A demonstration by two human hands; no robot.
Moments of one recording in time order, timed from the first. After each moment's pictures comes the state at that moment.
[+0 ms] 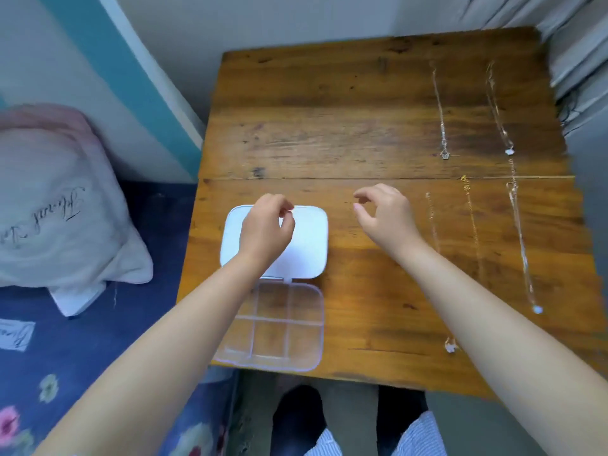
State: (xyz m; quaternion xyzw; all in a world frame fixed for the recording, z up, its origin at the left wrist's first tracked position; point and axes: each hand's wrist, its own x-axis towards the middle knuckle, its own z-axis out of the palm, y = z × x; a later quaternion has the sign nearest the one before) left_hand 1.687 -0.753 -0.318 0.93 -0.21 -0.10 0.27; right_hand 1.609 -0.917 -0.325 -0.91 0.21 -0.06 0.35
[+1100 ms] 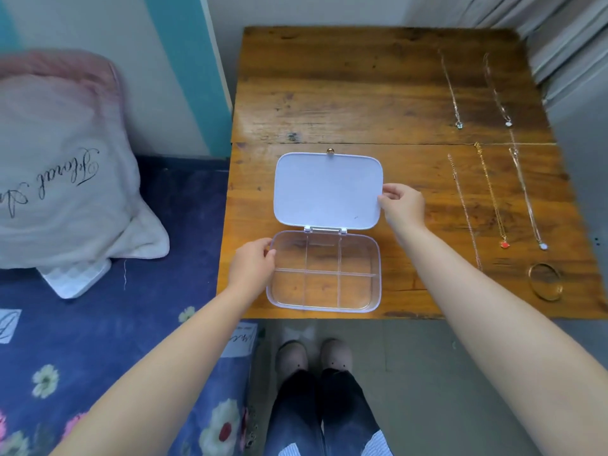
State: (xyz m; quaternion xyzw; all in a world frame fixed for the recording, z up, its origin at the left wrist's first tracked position) left_hand 1.642 -0.570 -0.361 0.92 -0.12 -0.27 0.26; right_hand 1.595 -0.794 -0.351 -0.73 0.50 -0.08 0.47
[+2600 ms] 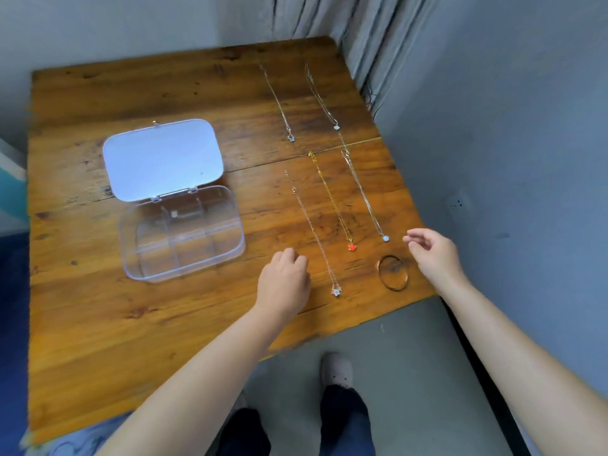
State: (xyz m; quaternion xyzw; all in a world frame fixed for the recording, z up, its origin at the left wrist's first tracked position) left_hand 1.523 -0.822 -0.366 0.84 -0.49 -0.19 0.09; right_hand 1.360 -0.990 -0.326 -0.73 0.57 -0.09 0.37
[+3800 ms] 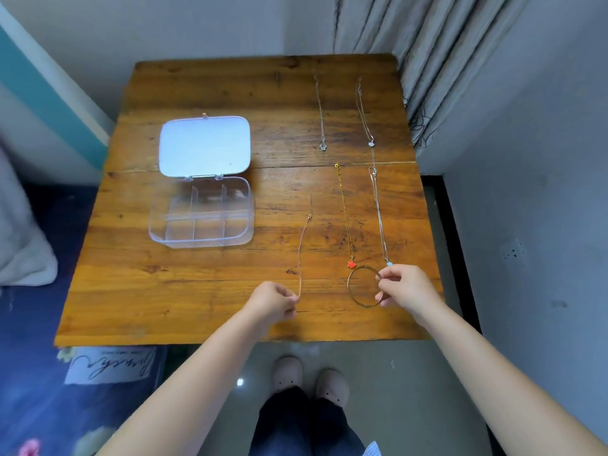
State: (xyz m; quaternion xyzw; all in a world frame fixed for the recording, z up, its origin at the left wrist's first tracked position) left_hand 1.481 -0.832 -0.337 0.80 0.04 -0.49 0.34; right_hand 1.367 -1.013 -0.330 -0.71 0.46 0.11 0.53
